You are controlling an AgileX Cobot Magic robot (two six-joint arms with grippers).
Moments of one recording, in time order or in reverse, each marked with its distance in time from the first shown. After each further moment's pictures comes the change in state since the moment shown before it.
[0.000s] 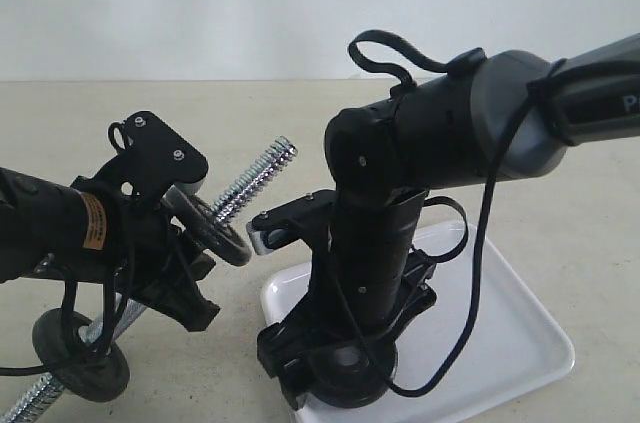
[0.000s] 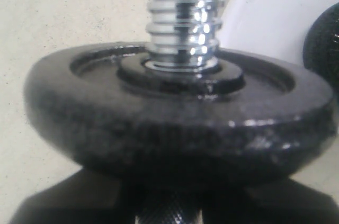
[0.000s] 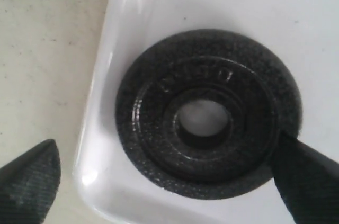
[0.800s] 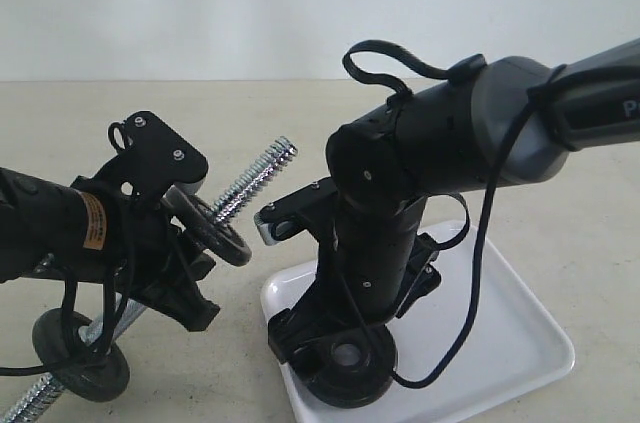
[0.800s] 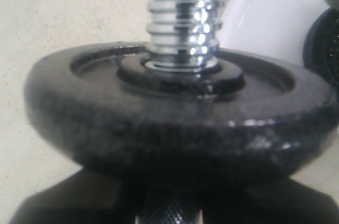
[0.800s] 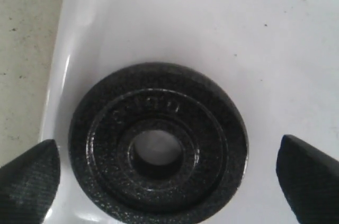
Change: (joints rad) left arm 0.000 0.000 0.000 0.000 0.000 0.000; right arm 0.001 0.000 0.016 -0.142 -0.082 0.093
